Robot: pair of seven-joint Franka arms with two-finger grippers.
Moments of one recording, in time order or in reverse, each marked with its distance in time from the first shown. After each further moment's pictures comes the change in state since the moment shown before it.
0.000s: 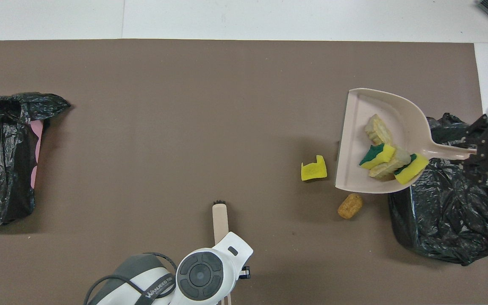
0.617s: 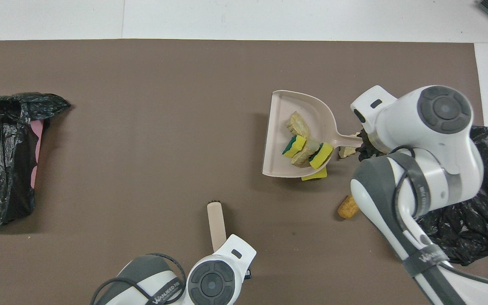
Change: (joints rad) left arm -0.011 0.000 -0.019 0.014 0.070 -0.016 -0.129; right arm 0.279 0.226 0.005 -0.003 -0.047 0.218 0.306
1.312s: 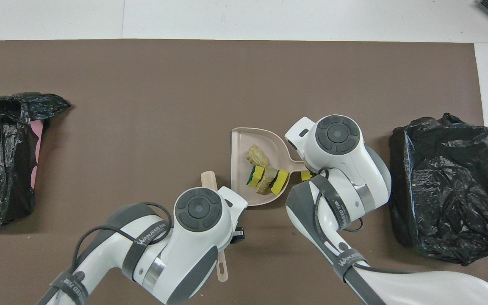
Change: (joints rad) left arm 0.139 0.135 0.014 0.235 0.004 -0.181 0.107; right arm 0.202 0.140 0.001 -0.032 -0.021 0.043 0.103
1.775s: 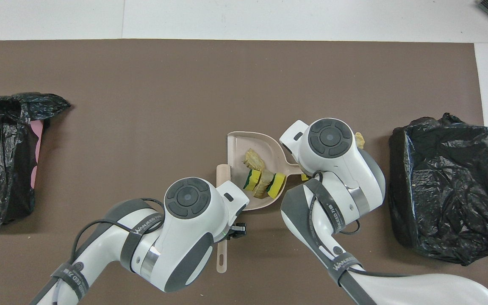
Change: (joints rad) left arm 0.044 0.043 0.020 0.021 -0.077 0.056 0.243; right arm 0.031 0.001 0.000 -0.004 0.000 -0.015 0.000
